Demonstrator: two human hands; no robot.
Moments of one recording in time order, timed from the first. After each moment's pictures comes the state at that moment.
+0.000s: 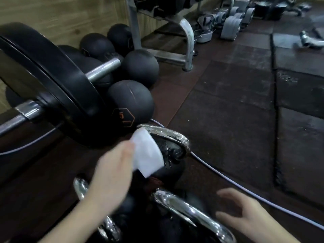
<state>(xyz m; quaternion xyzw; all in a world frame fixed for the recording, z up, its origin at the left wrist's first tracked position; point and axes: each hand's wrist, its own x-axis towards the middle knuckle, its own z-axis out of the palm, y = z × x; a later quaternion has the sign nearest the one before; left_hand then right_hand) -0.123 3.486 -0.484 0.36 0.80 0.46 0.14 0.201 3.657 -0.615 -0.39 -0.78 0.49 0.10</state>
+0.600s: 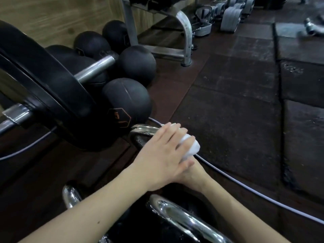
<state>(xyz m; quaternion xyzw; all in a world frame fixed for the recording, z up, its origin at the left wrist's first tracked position) -0.116 3.592 -0.528 0.74 0.66 0.03 -0.12 0.007 3.685 -0.640 -0.27 -0.81 0.50 0.14</state>
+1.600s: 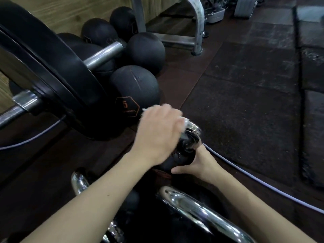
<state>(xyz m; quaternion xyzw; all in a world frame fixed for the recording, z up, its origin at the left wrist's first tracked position) -0.142 3.603 -0.526 0.63 0.75 0.13 -0.16 0.010 3.689 -0.651 -0.29 -0.78 0.53 0.17</state>
